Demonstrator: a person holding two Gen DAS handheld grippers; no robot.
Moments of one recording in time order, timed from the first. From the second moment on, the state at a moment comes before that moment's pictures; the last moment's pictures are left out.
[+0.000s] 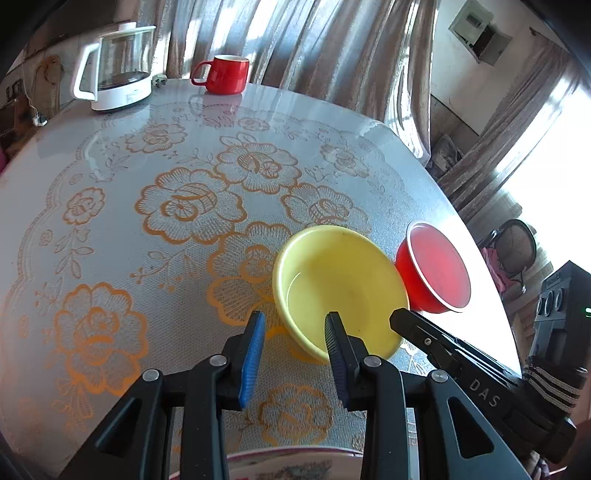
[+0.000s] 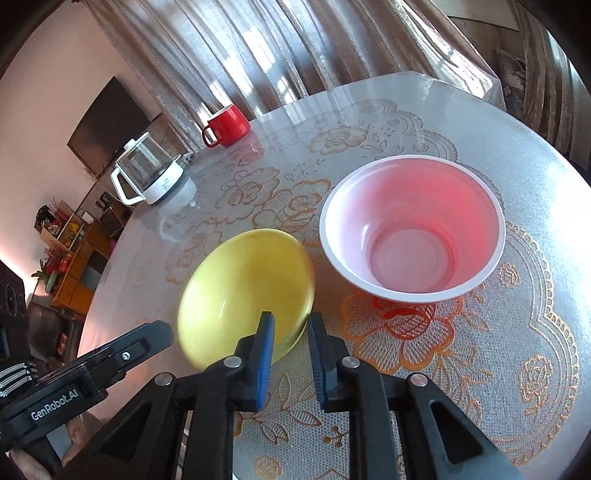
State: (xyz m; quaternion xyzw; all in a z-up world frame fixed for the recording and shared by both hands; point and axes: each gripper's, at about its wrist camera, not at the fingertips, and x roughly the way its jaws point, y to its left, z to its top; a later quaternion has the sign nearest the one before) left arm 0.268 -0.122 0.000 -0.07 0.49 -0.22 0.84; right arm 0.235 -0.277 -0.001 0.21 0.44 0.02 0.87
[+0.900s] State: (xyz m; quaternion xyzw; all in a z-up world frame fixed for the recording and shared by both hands) left arm 0.219 -0.091 0.019 -0.07 0.46 -0.22 0.86; right arm 0.215 -0.257 0.009 0.23 0.44 0.05 0.87
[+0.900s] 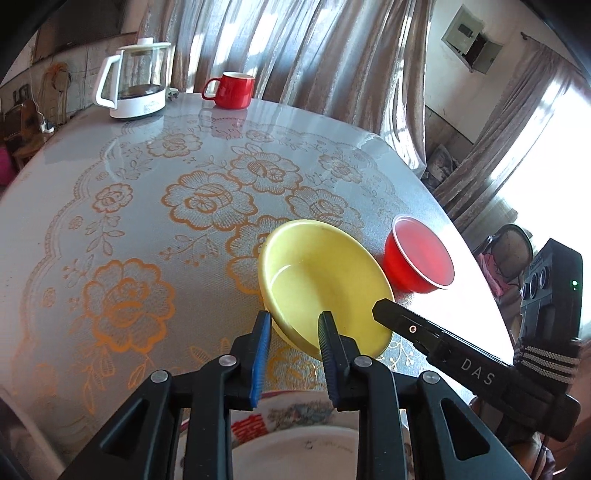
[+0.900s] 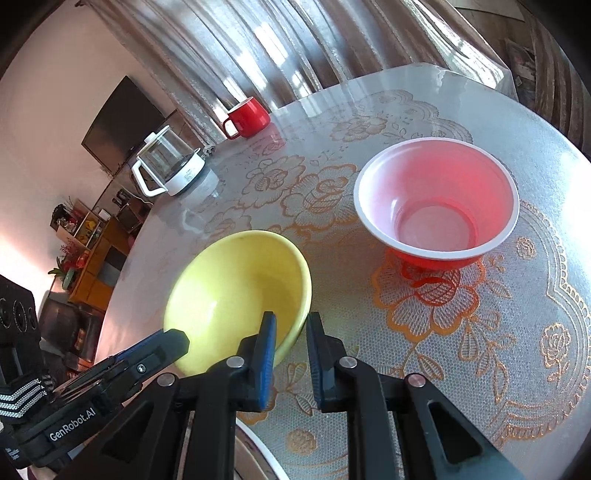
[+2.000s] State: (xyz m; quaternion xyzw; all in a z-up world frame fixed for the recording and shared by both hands) left arm 0.123 0.013 0.052 -0.10 0.39 -0.15 0.90; right arm 0.176 -0.145 0.028 0.17 0.44 0.15 0.87
